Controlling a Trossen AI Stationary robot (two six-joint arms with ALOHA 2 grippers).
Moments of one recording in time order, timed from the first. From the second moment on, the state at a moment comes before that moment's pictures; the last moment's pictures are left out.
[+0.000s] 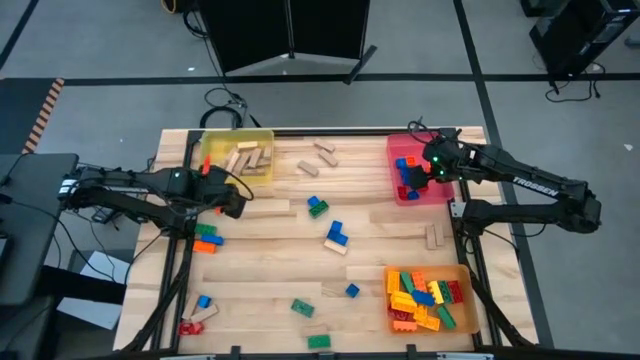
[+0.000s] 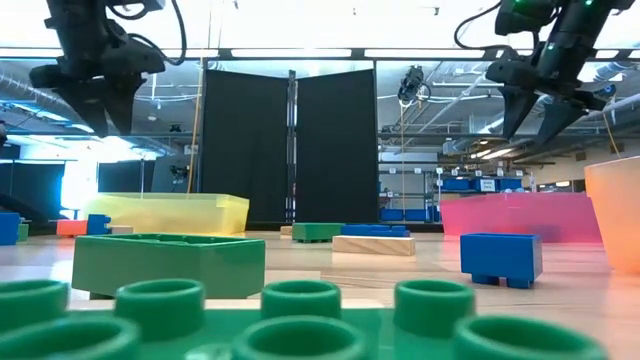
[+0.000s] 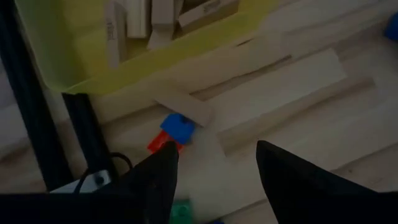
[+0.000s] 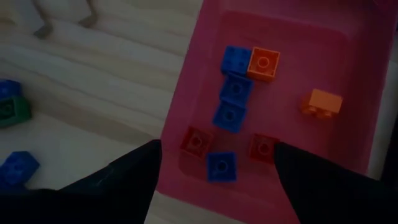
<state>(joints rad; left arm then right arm) -0.01 0.98 0.88 -1.29 -0.40 -1.16 -0.48 0.88 0.83 -1.06 0.22 0.74</state>
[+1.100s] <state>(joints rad) 0.21 1.37 0.79 -1.20 -0.25 -0.78 -0.48 0.88 0.83 -1.00 0.21 0.74</state>
